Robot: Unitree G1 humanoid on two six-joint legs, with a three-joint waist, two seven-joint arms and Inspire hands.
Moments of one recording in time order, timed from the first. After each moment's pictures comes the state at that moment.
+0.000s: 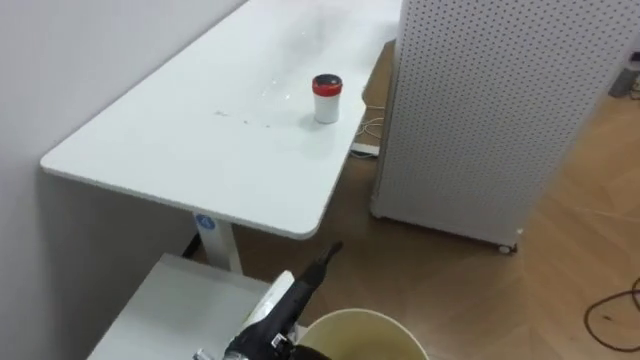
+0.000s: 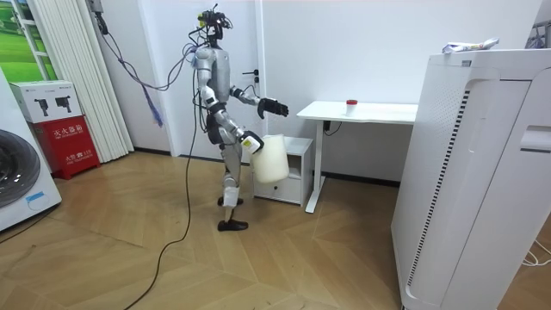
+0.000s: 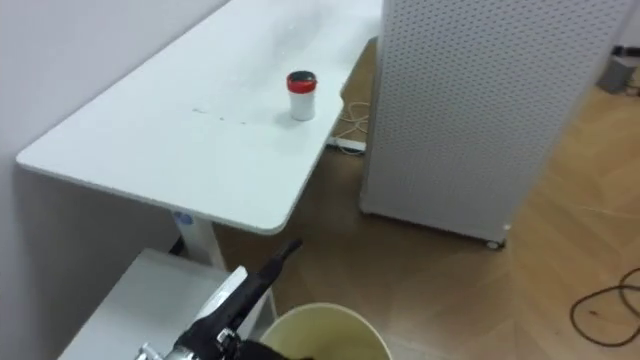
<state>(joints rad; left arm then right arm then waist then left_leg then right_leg) -0.04 0.26 -0.37 0.35 0.19 -0.35 -0.05 -0.01 -0.28 0.25 0.92 0.48 -0.20 0.19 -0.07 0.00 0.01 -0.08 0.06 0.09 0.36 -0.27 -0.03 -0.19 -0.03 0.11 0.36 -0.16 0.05</state>
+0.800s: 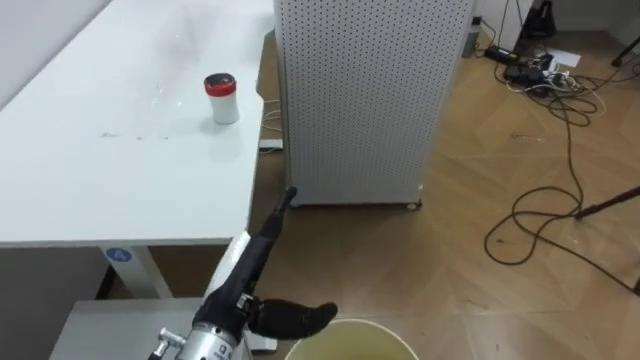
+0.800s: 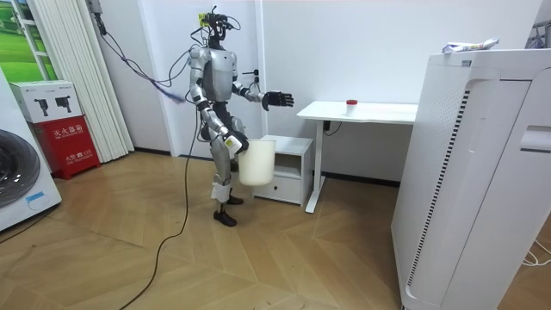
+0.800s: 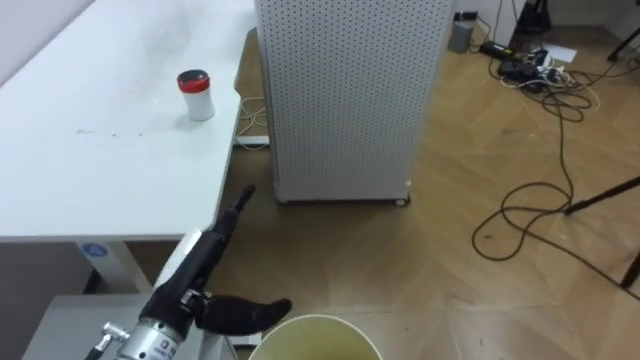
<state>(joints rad) 0.01 0.25 -0.24 0.20 0.17 -0.36 0.13 0.01 -0.28 0.26 0.89 0.42 -0.20 0.20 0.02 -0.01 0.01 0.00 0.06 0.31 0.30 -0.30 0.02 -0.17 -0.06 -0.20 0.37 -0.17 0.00</state>
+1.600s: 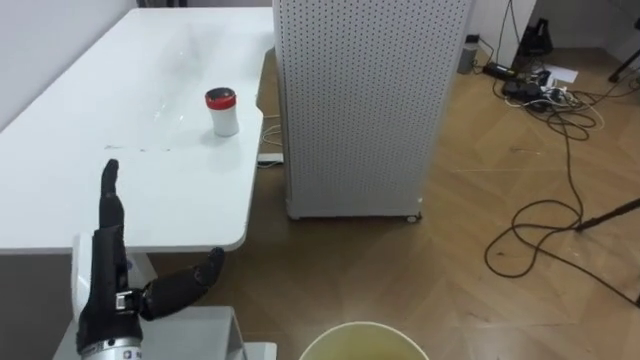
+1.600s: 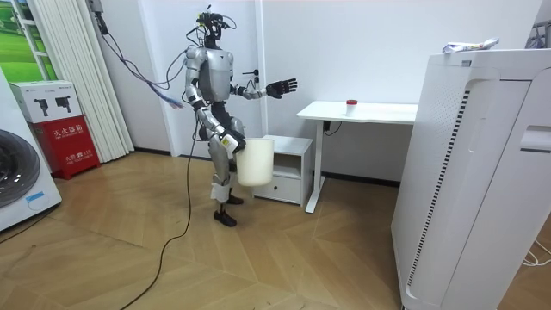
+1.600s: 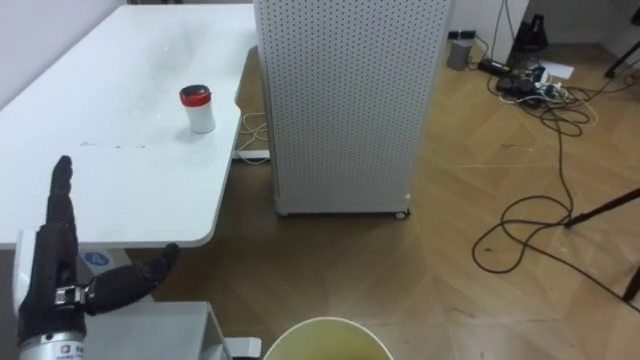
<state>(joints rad) 0.11 0.25 -0.03 0.14 0.17 -0.40 0.49 0.09 -0.29 0.20 0.81 0.38 -0.19 0.19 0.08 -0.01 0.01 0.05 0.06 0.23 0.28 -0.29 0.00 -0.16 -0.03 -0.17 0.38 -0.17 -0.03</state>
